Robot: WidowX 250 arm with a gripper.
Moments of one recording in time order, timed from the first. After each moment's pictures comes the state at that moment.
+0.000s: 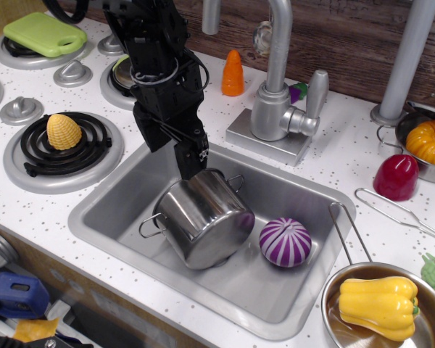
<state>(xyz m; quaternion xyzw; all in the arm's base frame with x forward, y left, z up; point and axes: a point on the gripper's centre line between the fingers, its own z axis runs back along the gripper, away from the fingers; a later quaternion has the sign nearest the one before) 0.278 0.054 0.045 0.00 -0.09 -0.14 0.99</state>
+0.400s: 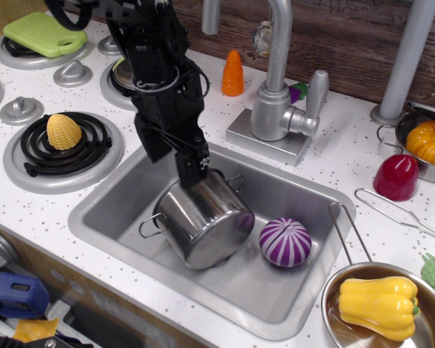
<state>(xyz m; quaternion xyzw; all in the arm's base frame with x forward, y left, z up) 0.275 0.051 0.038 -0.05 -0.06 -0.14 0.99</state>
